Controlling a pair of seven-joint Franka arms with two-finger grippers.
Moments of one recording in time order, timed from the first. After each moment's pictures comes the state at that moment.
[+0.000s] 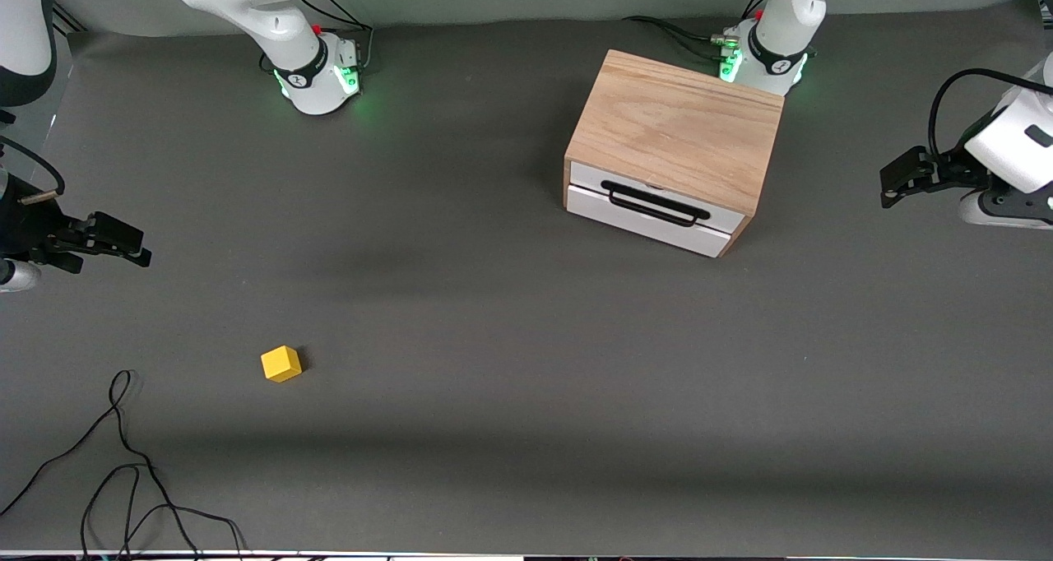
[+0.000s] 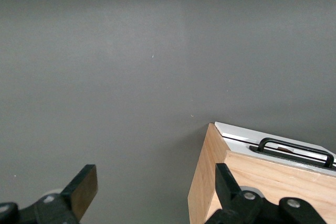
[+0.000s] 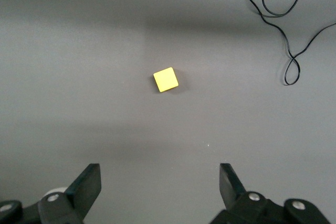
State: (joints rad) left arm -0.10 -0.01 0.02 -1.61 0.02 1.59 0.03; right arm 0.14 0.12 -0.19 -1.51 0.05 1.67 -0.09
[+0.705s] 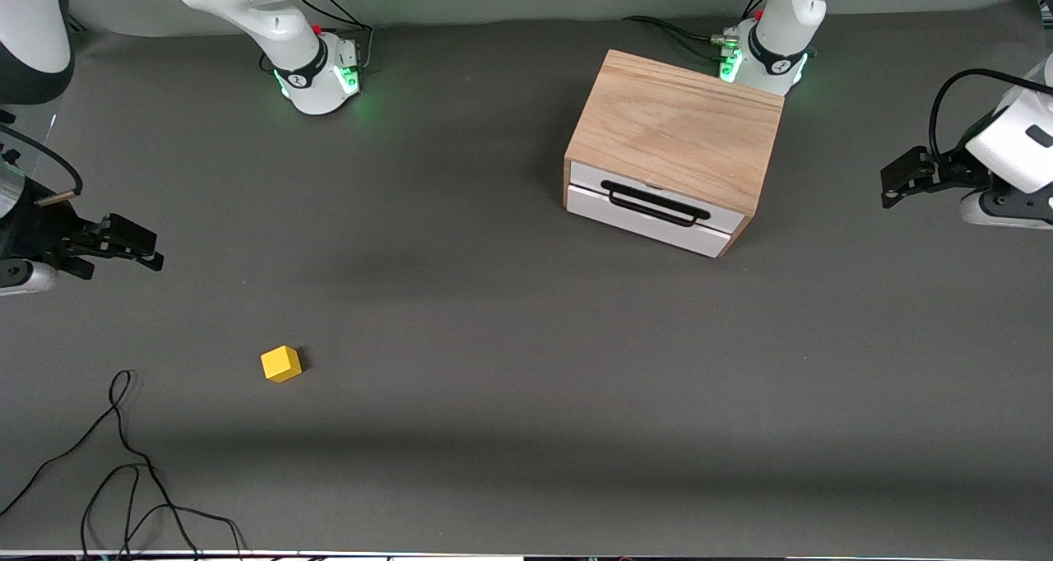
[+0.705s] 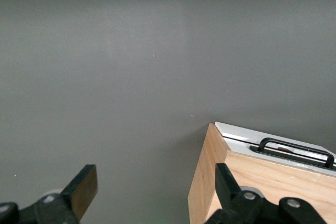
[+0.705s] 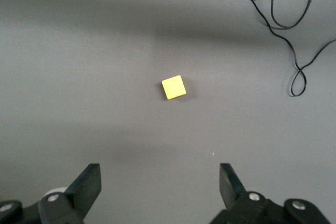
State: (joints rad) left arm -0.10 -0.01 0.02 -1.61 0.02 1.59 0.03; right arm 0.16 0.13 -0.17 -1.51 0.05 1.70 -0.09
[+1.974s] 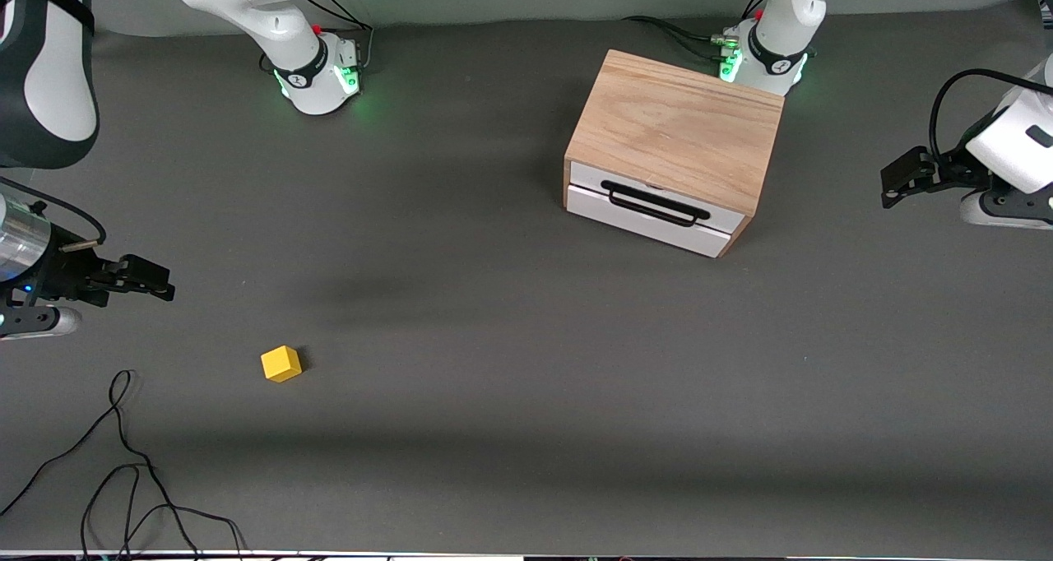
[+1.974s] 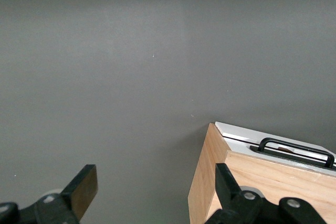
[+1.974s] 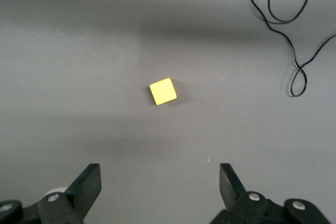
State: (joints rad) left arm -0.10 -0.01 0.02 -1.61 0.02 1.59 0.03; right arm 0.15 0.21 -0.19 -1.50 0.05 1.73 -0.09
